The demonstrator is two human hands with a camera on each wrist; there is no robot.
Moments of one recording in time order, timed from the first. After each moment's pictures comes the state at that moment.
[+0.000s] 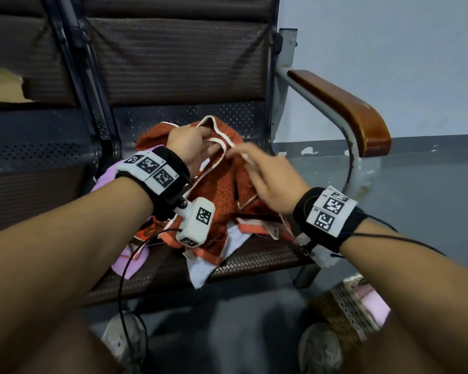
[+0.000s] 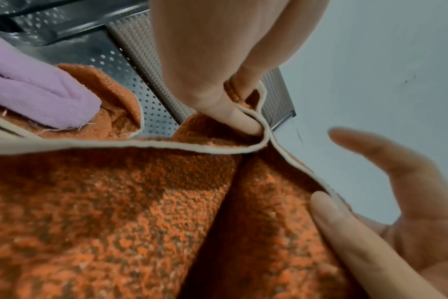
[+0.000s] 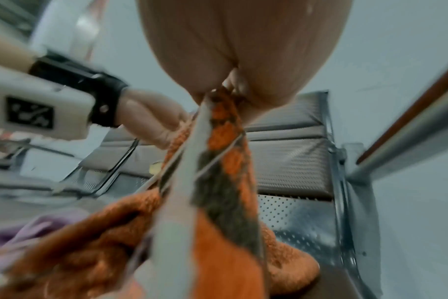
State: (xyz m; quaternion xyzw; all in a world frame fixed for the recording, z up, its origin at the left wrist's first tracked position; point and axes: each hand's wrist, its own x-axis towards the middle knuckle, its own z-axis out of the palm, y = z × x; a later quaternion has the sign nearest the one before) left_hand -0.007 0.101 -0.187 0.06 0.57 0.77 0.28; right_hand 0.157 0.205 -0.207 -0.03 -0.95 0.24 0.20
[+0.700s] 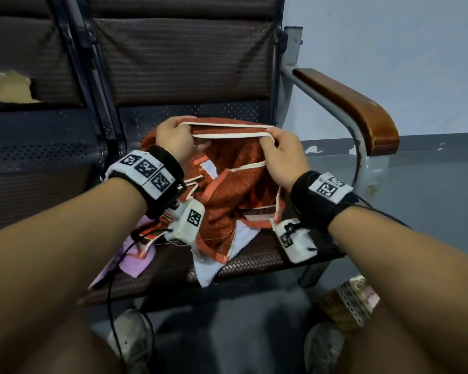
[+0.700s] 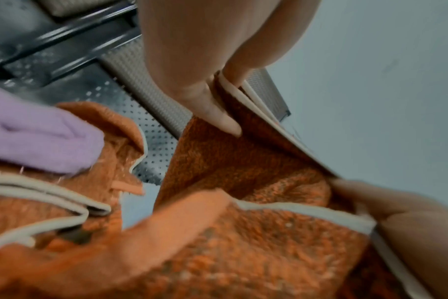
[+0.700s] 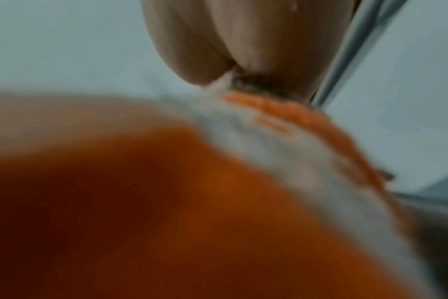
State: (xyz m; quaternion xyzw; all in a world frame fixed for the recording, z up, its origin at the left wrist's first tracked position) left_hand -0.027 0.081 -0.191 0.08 0.64 0.74 0.16; right_hand 0.117 0.221 -0.209 -0.20 -0.83 0.39 0.33
